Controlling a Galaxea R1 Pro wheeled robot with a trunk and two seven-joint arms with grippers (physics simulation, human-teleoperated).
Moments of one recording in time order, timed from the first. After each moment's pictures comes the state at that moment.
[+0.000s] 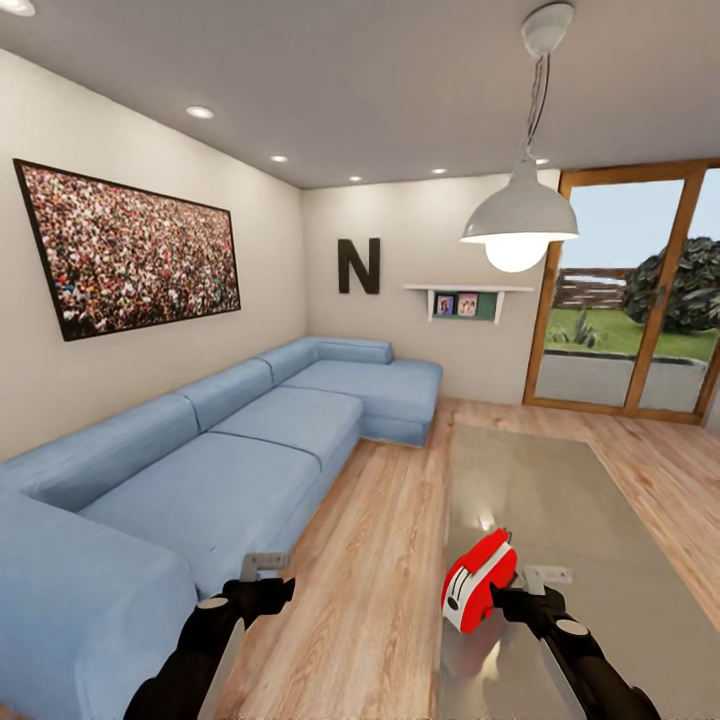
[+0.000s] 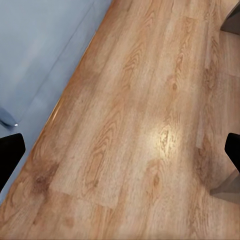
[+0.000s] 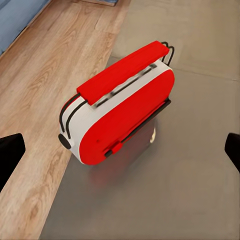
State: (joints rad) left arm -0.28 -0.10 -0.01 -1.13 -0.01 0.55 0.01; right arm -0.37 -0.11 -0.06 -0.77 -0.01 0.18 0.00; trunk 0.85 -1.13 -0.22
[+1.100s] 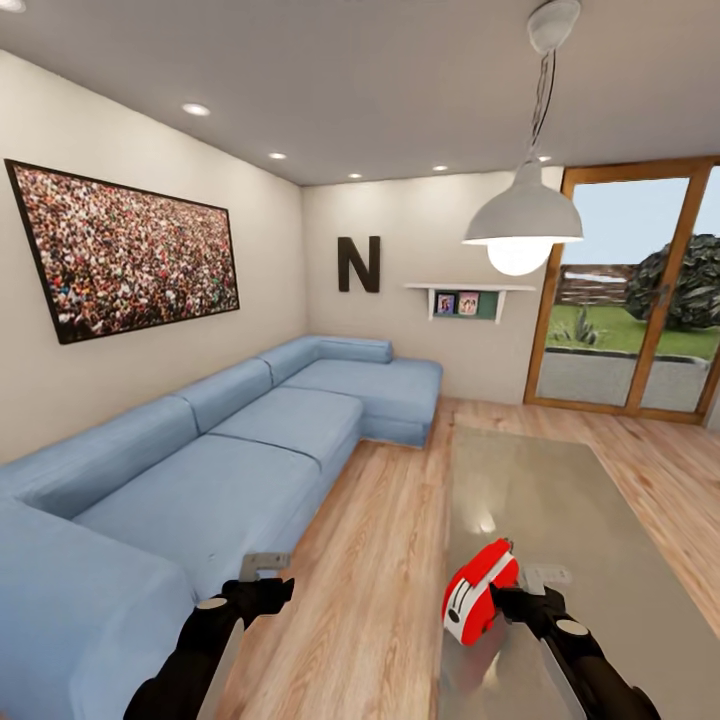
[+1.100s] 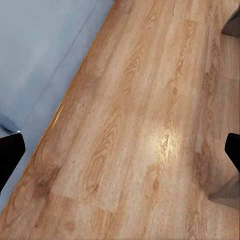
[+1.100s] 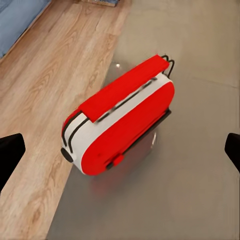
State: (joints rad) left arm -0.28 -0.10 0.00 -1.13 -0.01 0.55 0.01; right arm -0.37 -0.11 -0.06 -0.77 -0.01 0.18 0.01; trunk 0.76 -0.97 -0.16
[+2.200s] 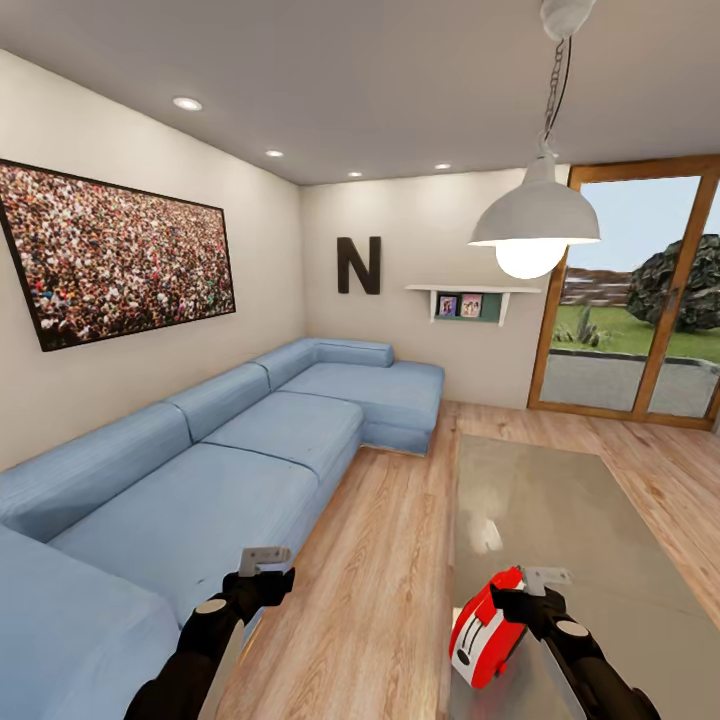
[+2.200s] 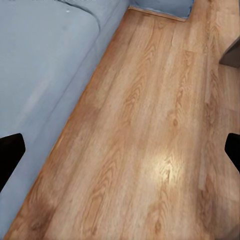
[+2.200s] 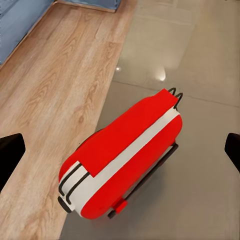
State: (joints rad) left arm -0.28 -0.10 0.00 -1.13 -0.01 0.45 0.01; right arm -0.37 -0.11 -0.06 -0.76 -0.01 0.18 0.00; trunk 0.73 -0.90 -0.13
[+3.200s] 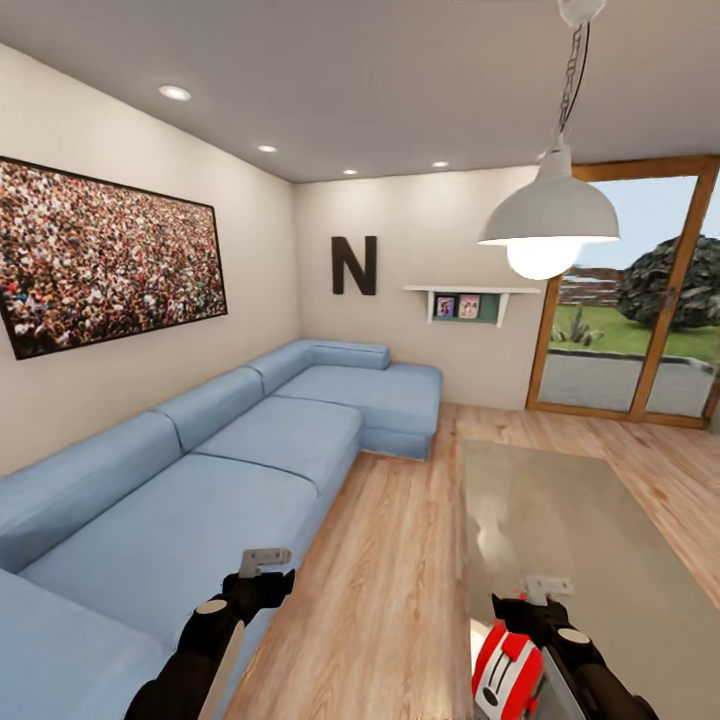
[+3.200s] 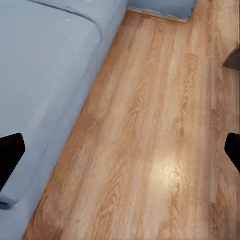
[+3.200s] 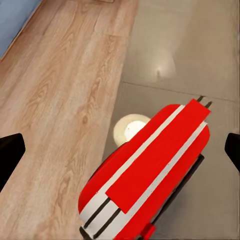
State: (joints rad) left arm -0.28 -0.10 -0.01 -1.12 -0.01 0.46 0.01; right arm -0.37 -0.11 -0.07 -0.72 -0.02 0.18 0.00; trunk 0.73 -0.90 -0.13
